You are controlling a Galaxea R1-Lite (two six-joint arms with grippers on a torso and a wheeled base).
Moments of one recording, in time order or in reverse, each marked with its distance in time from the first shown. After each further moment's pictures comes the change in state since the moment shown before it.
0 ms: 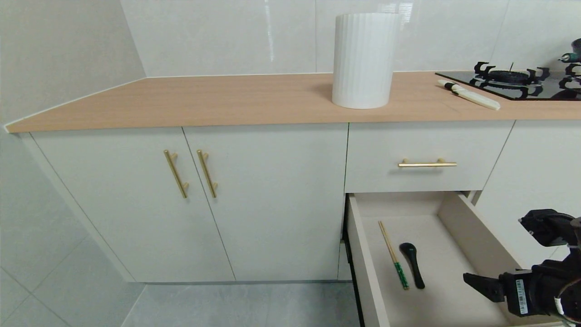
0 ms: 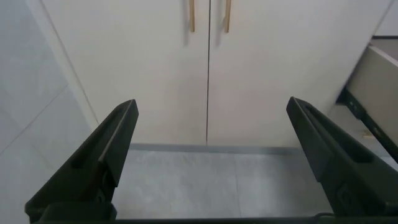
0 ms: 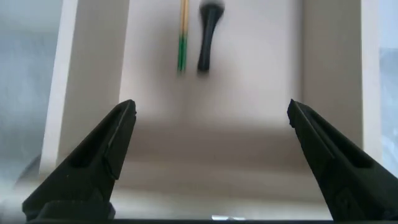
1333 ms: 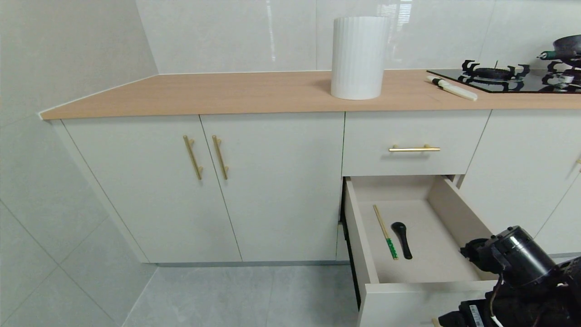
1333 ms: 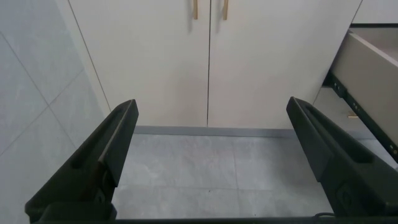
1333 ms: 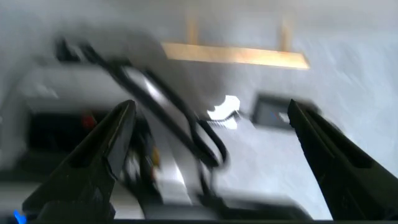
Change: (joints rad) left arm 0.000 0.000 0.000 0.000 0.000 0.001; right arm 0.107 0.309 -0.087 0.177 0.052 0.170
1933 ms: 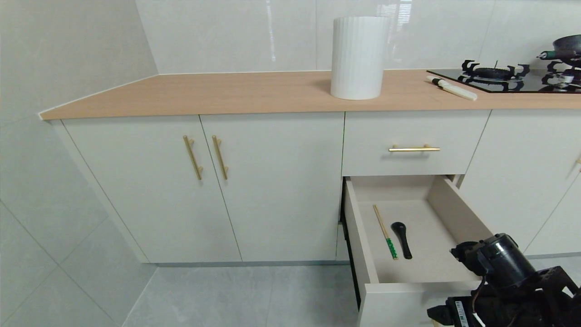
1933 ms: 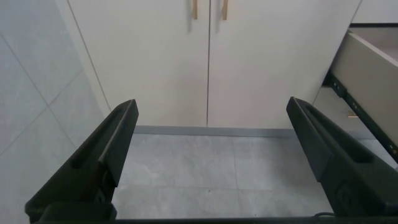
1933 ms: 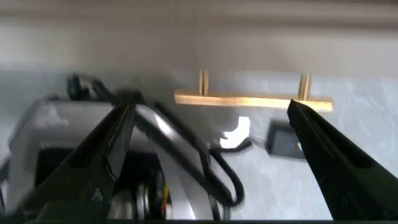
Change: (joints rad) left arm 0.000 0.000 0.000 0.000 0.000 0.000; right arm -0.031 0.123 0.091 -0.271 -0.007 0.000
